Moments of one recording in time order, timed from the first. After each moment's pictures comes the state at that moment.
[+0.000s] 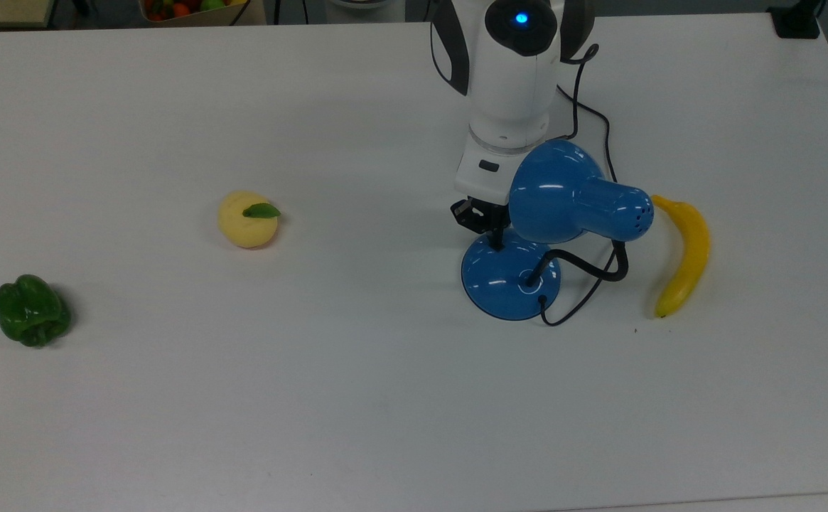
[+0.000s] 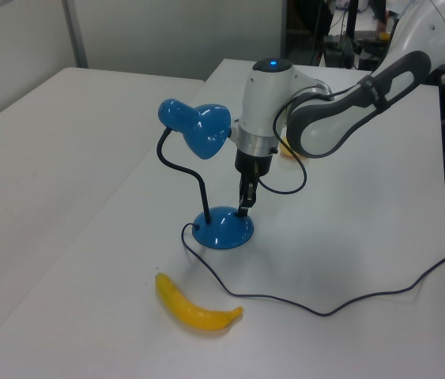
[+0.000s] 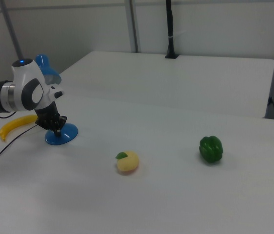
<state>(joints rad) 0.32 0.49 0.07 -1.69 -0.06 2.36 -0.01</state>
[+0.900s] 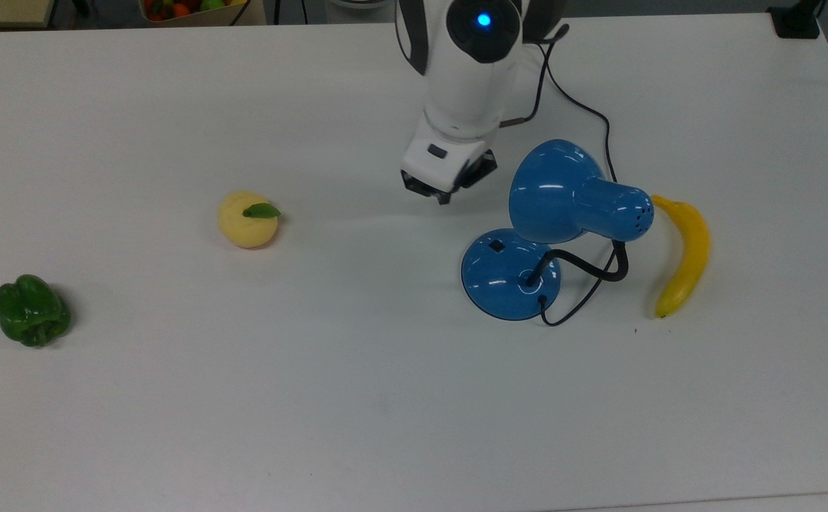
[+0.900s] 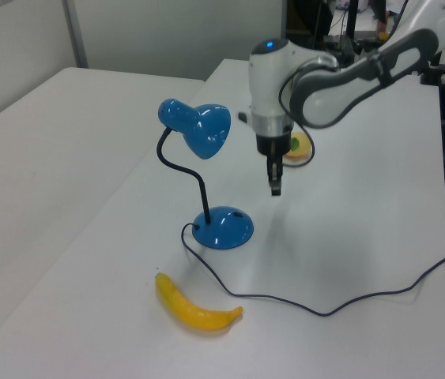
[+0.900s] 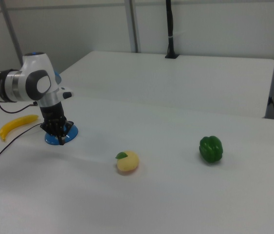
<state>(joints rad) 0.25 0.40 0.05 -1.71 -0.07 2.04 0.00</state>
